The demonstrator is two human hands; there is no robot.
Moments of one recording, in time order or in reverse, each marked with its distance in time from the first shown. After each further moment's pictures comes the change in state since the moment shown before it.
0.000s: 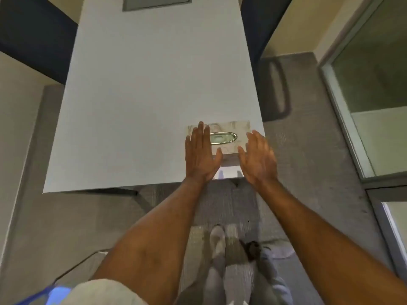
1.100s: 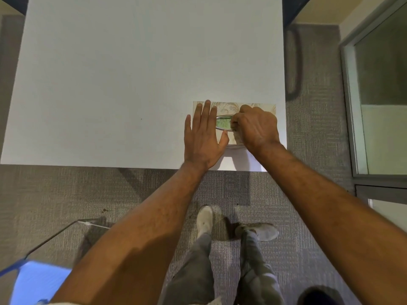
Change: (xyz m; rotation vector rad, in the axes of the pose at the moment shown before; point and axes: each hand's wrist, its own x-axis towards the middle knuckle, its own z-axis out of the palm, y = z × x) left_hand 0.034 -0.049 0.045 0.132 -0.004 -0.062; right_hand 0.097 -0.050 0.039 -0.452 -0.215 -0.396
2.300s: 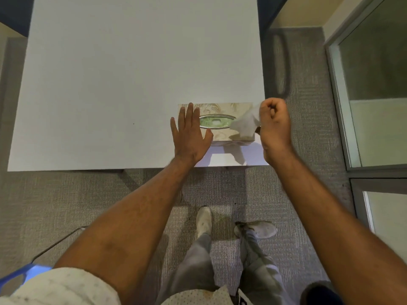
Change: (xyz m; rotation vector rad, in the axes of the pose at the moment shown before) left_hand 0.002 0.019 -0.020 -0.058 -0.132 -0.096; right_hand -0.066 0.047 -0.037 1.577 0.395 0.593
